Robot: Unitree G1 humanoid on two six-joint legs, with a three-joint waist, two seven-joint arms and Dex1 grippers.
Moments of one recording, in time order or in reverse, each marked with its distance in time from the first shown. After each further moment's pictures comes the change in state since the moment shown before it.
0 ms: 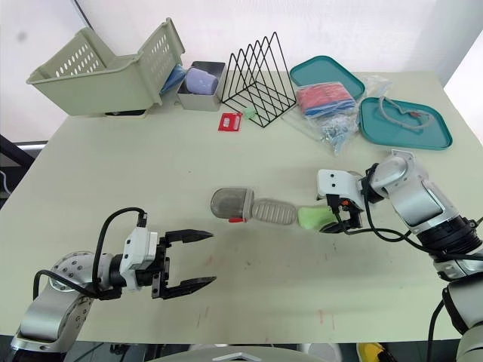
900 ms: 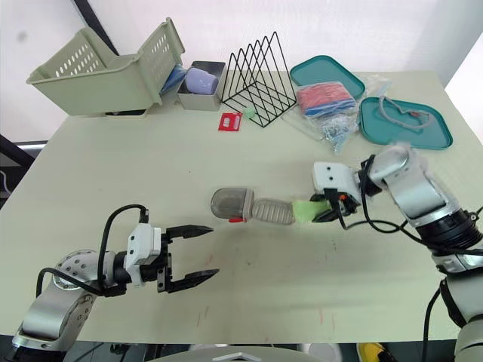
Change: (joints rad) left arm -0.012 0.023 -0.027 0.002 -0.002 -0.003 0.082; right arm -0.095 0.012 -0.047 -0.093 0.110 0.099 0.089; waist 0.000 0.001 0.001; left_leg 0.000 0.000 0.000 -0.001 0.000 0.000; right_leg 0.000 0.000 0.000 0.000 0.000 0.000
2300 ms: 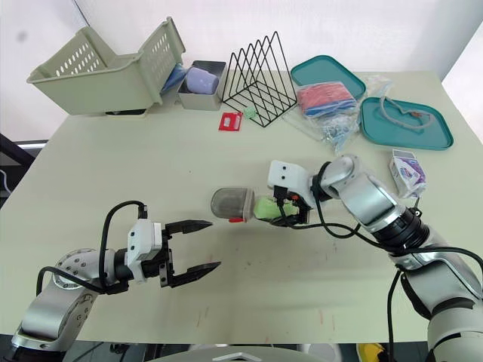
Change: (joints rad) left arm -0.002 0.003 -0.003 -0.028 -0.006 0.021 0.061; right arm -0.029 0.199 0.141 -0.063 -0.007 0.250 -0.358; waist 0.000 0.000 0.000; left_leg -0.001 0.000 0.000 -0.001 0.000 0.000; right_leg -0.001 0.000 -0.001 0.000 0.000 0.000
